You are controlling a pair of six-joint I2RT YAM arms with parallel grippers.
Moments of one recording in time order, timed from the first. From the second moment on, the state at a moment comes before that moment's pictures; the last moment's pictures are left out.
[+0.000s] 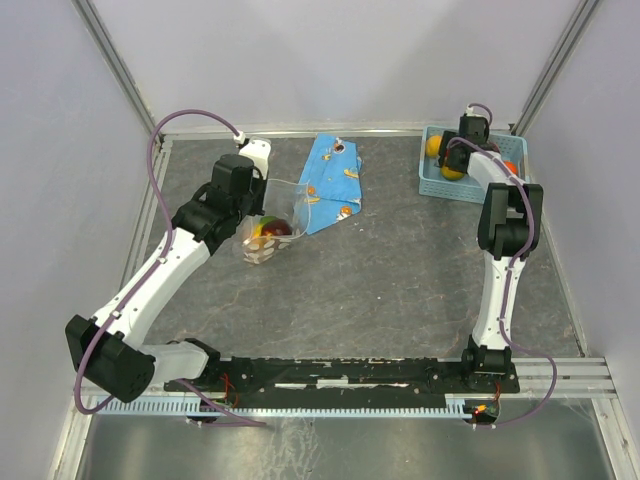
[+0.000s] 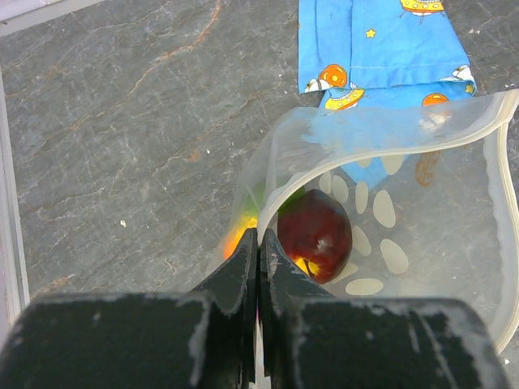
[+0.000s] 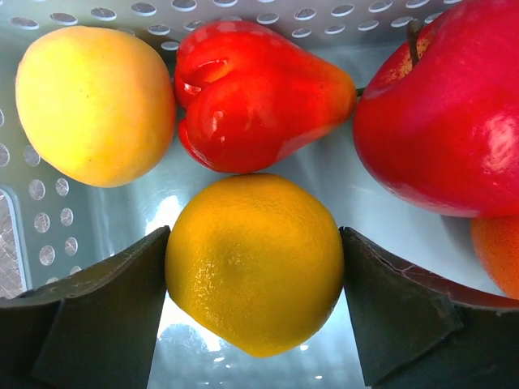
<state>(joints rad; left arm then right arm) -0.47 1.25 1.21 -0.52 -0.29 0.00 -0.05 2.34 1.88 -0.30 0.17 0.19</state>
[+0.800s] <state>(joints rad) -0.46 1.25 1.20 -0.49 -0.17 0.00 -0.05 1.85 1.53 -0.29 0.06 0.18</state>
